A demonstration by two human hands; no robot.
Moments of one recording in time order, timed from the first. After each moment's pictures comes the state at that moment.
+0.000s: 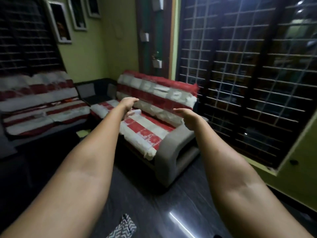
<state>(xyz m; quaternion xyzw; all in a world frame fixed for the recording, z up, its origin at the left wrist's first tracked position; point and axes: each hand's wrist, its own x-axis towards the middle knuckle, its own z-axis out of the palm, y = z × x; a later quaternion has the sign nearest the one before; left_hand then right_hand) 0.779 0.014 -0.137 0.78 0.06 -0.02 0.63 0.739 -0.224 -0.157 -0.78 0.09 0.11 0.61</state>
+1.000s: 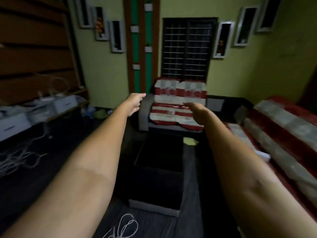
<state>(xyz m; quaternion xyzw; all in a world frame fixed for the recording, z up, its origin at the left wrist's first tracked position) 0.793 0.339 -0.091 0.66 0.35 0.29 0.59 0.968 0.177 -0.098 -0.76 -0.30 0.29 0.51</state>
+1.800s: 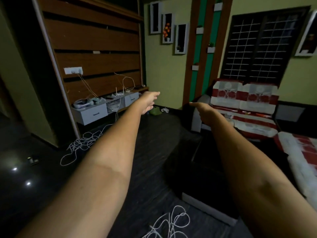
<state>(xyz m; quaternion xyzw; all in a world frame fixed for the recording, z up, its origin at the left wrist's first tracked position) 0.487 0.400 -0.091 0.63 0.43 0.35 0.55 0.672 0.297 -0.109 -0.69 -0.36 0.36 0.51</state>
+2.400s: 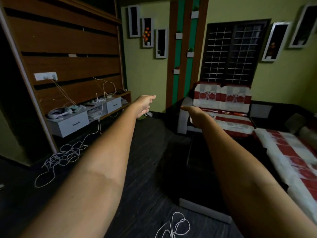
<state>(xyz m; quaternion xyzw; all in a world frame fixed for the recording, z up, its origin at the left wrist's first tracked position) 0.451 0.490 -0.080 0.66 0.38 0.31 0.57 0.612 0.363 -0.099 -0.70 -0.34 0.33 0.53</state>
